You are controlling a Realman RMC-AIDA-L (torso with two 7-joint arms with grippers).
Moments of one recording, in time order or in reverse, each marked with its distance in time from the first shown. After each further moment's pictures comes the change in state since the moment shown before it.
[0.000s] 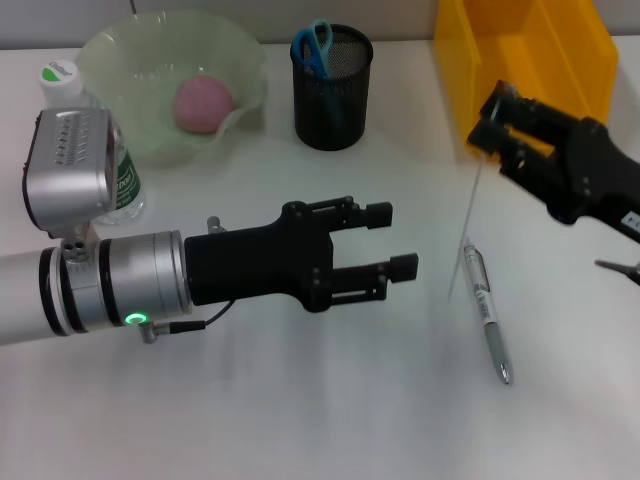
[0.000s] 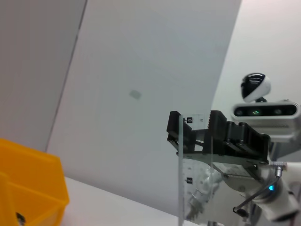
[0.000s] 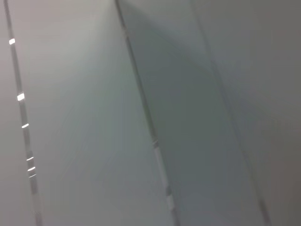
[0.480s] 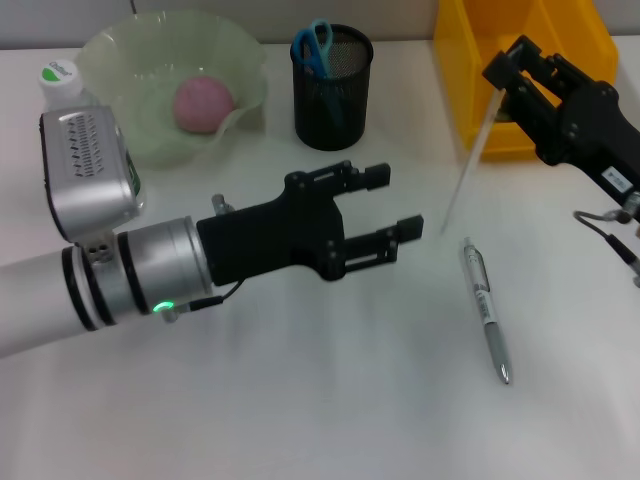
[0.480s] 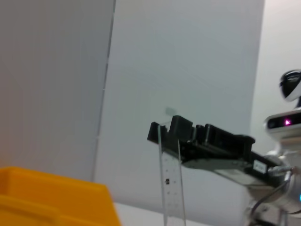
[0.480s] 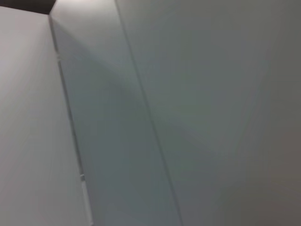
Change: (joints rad) left arm 0.006 0.000 0.353 -0.023 -0.461 -0.132 0.216; right arm 0.086 0.020 0.211 0.200 0.003 0.098 -0.193
